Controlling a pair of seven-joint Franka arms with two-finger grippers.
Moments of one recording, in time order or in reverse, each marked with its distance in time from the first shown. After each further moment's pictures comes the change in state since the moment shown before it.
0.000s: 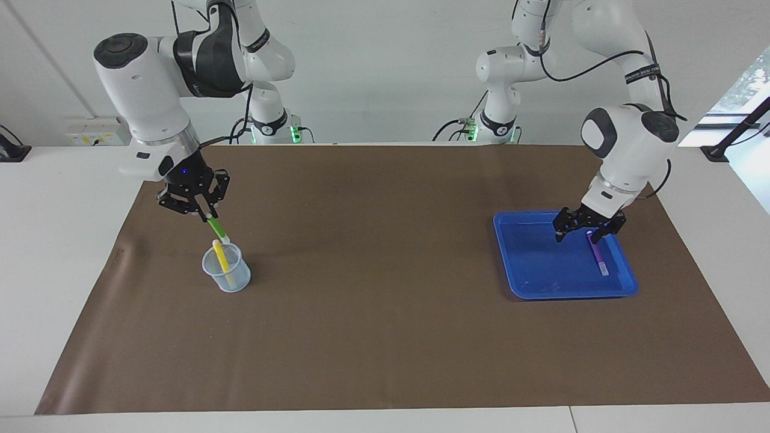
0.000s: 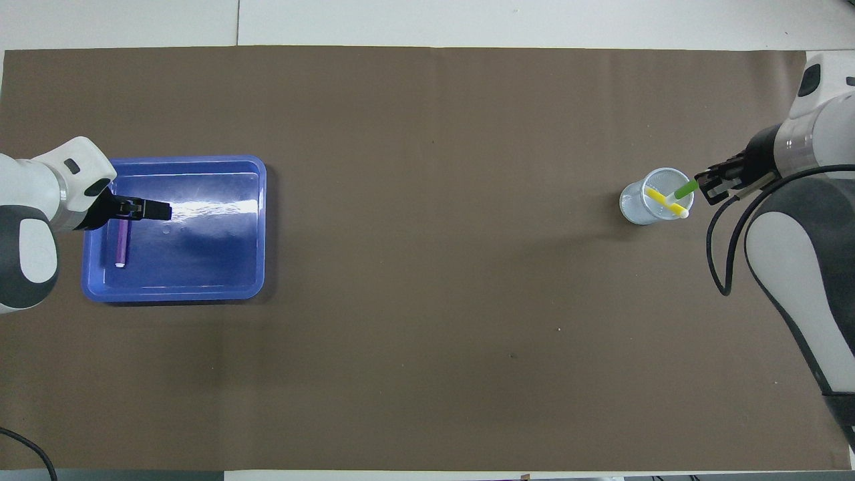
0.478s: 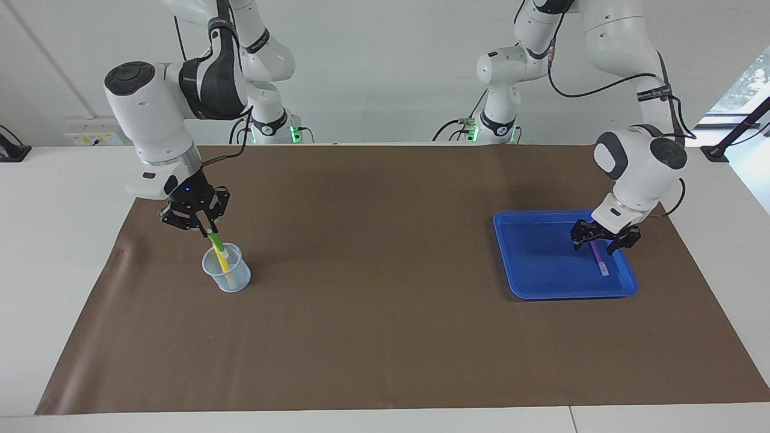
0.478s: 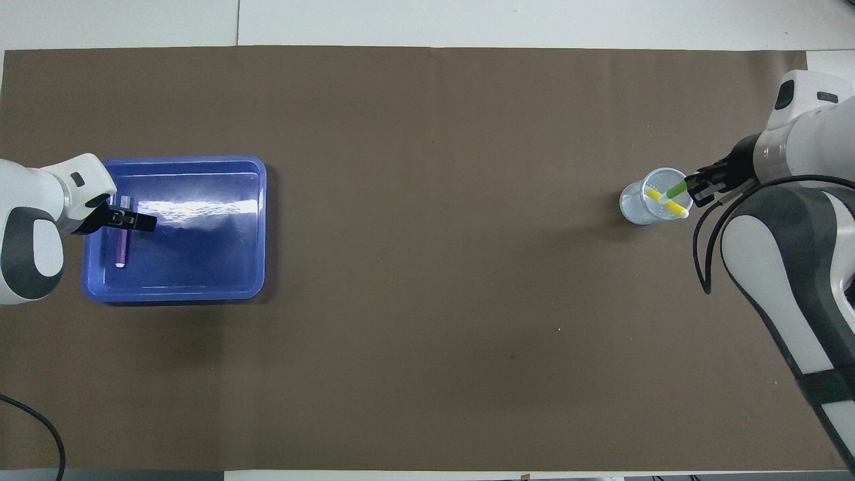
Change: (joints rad) left arm 0.051 0.116 -0.003 0.003 0.097 0.083 0.067; right arm -0.011 0.020 0.002 -0.084 0.000 0.113 -0.016
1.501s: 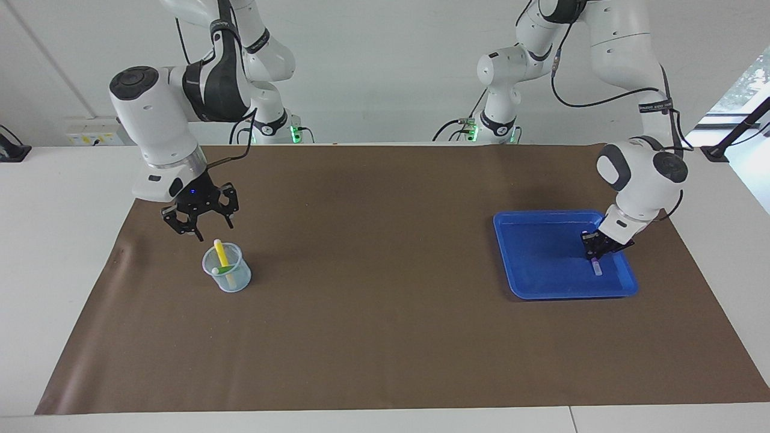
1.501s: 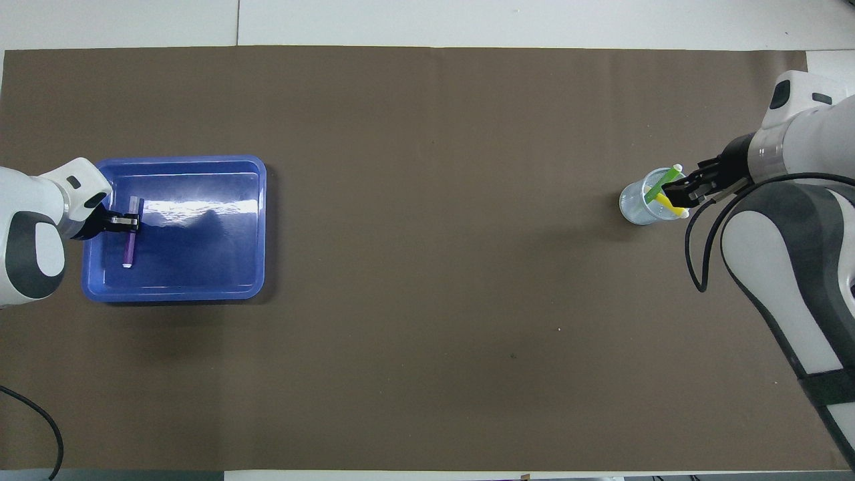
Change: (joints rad) left arm 0.045 0.046 -0.009 -0.003 0.000 0.032 -0.110; right arm 0.002 -0.001 0.009 0.025 0.127 -0.032 0.009
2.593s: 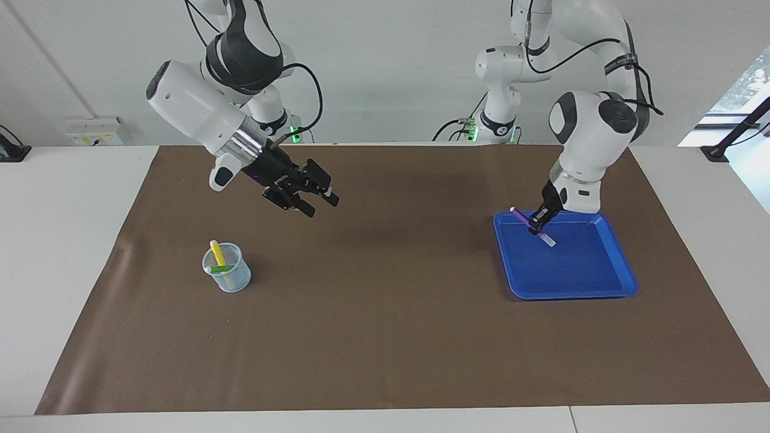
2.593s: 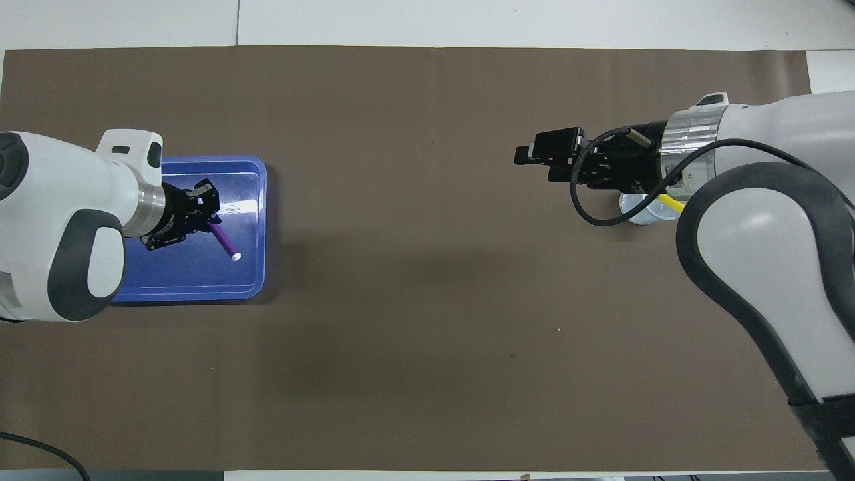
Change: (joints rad) left arm -0.328 -0.231 -0.030 0.030 -0.136 -0.255 -1.095; right arm 0.191 0.000 0.010 0.011 0.666 0.112 0.622
